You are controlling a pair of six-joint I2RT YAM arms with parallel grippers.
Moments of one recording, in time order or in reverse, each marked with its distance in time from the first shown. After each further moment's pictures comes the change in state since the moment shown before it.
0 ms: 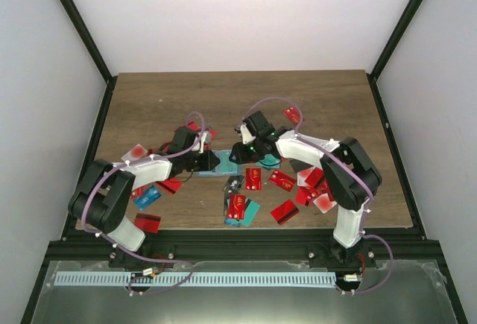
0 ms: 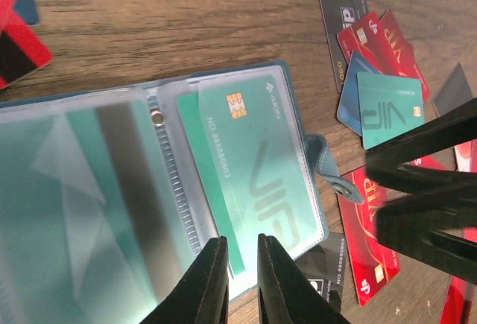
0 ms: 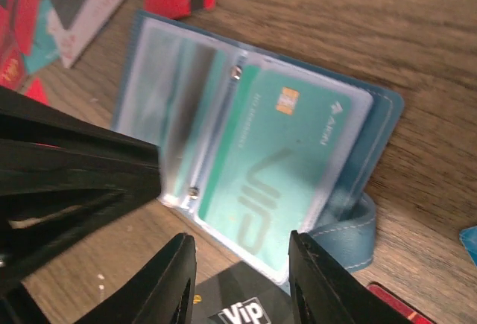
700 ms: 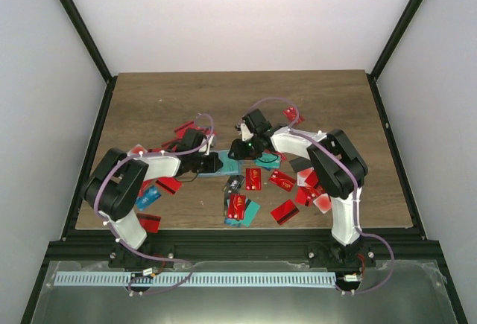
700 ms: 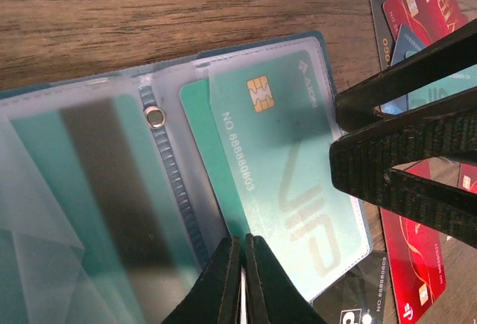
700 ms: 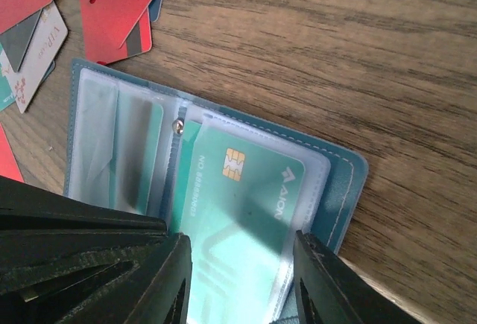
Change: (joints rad) left arm -0.043 0.146 0.058 0.016 -0.021 0.018; right arm -0.041 0.132 0.075 0.055 -0.041 0.039
